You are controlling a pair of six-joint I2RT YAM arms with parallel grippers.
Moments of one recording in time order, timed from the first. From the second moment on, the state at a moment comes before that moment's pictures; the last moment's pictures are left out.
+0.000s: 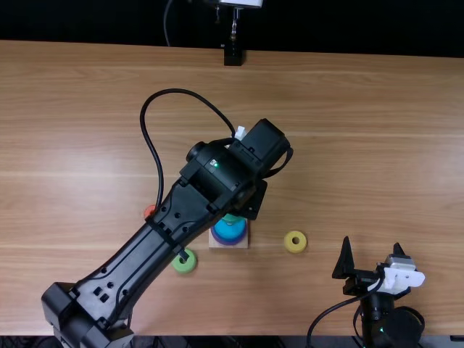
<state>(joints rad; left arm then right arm) -0.75 1.92 2.06 -1.42 -0.10 -0.42 -0.02 0.01 0.07 -0.21 0.08 0.03</state>
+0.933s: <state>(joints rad) -0.70 1.89 1.98 -1.39 -0.09 -0.42 -0.02 0.01 0.07 -0.21 0.08 0.03</state>
